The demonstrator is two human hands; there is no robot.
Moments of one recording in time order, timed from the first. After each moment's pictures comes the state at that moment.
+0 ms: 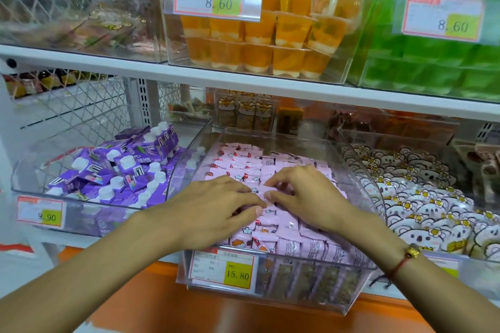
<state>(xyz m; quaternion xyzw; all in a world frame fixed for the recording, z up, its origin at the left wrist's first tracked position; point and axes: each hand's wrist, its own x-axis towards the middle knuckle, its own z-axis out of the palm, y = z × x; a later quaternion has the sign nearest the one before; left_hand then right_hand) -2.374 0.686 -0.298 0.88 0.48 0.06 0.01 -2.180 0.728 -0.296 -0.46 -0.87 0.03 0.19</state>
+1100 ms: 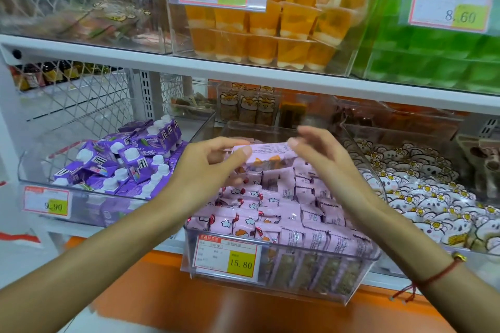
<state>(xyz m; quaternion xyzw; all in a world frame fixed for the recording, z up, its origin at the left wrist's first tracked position) -2.366 0.676 -0.283 0.55 0.47 0.56 0.40 -2.175 0.698 -0.273 -0.49 -0.68 0.33 0.44</state>
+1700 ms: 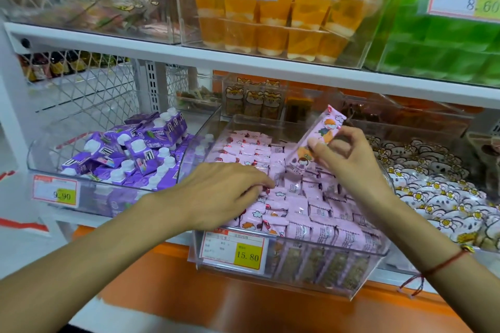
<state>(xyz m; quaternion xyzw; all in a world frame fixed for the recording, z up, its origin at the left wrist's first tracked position) -2.378 0.682 -0.299 0.86 0.49 0.12 -0.02 -2.164 0.714 -0.284 -0.46 -0.59 0.38 0.54</state>
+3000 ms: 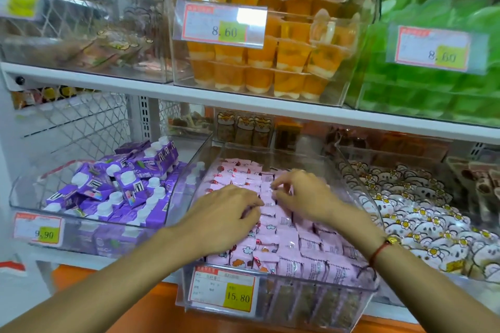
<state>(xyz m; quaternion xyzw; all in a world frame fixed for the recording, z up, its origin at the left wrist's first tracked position) -2.364 0.712 -0.312 0.83 0.53 0.20 0.04 -2.184 0.761 -0.287 -0.55 -0.82 0.06 0.15</state>
